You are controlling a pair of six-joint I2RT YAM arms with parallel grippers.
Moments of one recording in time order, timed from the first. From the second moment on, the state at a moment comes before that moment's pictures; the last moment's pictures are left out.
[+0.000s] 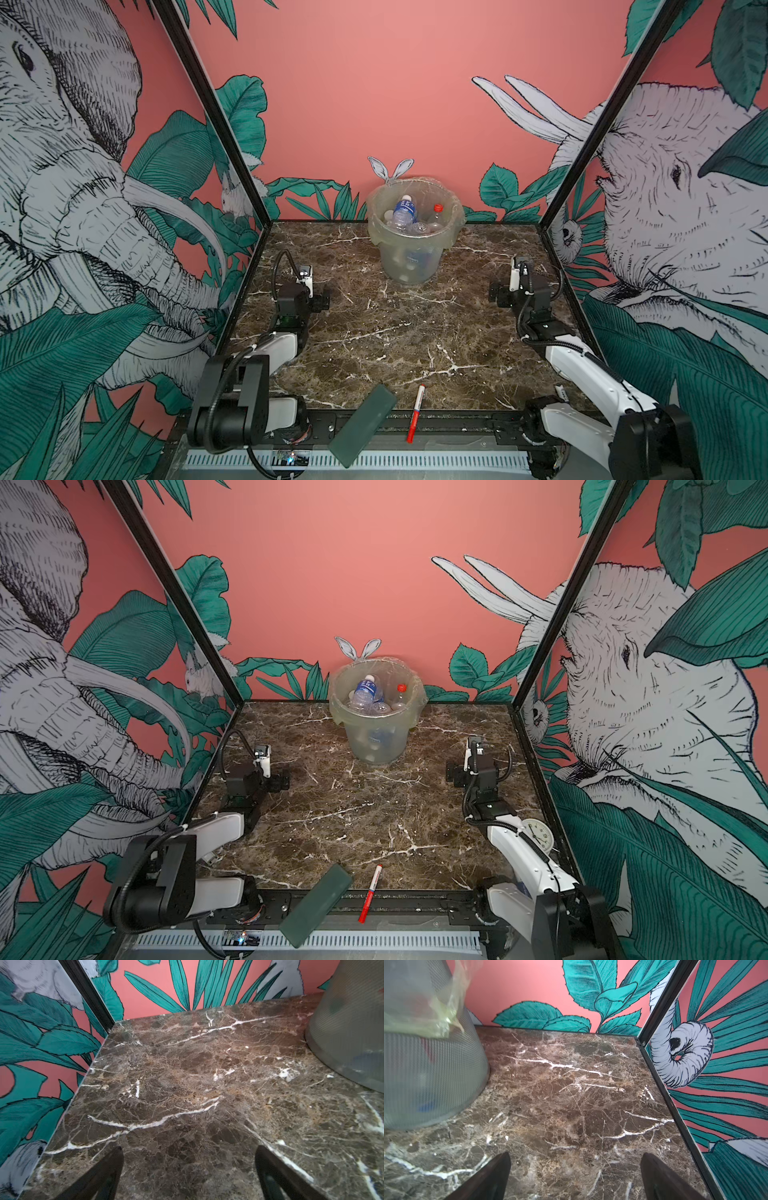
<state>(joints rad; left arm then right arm) -0.02 1.36 0.41 0.53 -0.02 0.13 0.20 1.07 0.56 0.07 0.26 -0.01</state>
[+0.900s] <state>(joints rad) 0.01 1.57 0.39 0.82 0.16 0.14 0.16 1.33 0.50 0.40 0.19 -0.18</state>
